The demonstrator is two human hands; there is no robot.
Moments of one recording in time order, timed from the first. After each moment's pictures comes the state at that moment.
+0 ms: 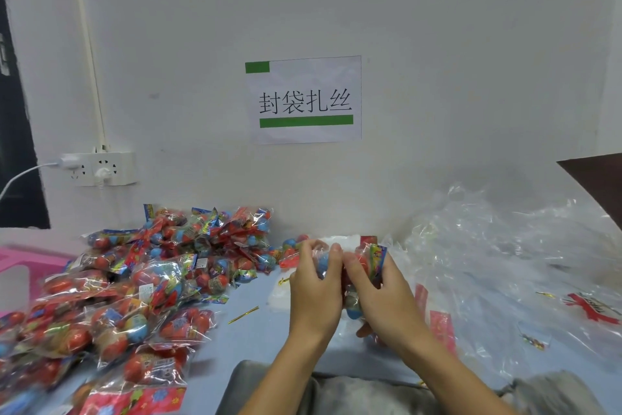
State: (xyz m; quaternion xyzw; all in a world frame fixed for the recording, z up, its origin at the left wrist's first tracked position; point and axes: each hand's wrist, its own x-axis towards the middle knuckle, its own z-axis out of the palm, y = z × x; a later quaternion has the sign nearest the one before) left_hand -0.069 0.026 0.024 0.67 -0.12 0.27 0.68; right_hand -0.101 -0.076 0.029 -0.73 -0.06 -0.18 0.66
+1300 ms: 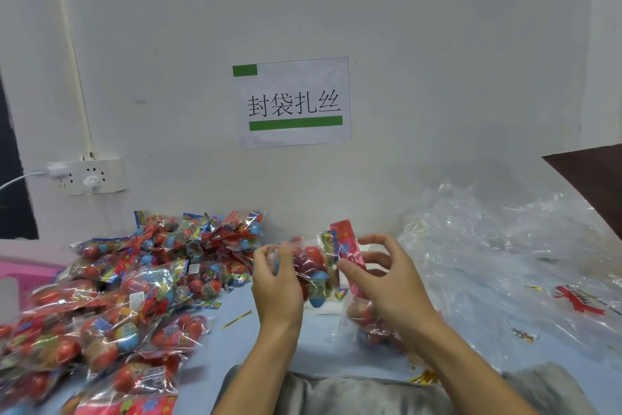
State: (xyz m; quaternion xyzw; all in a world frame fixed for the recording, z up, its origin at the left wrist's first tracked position) left_hand -0.054 0.047 0.025 0.61 0.00 0.31 0.73; right_hand -0.099 -0.096 0.039 -0.68 -0.09 -0.19 0.70
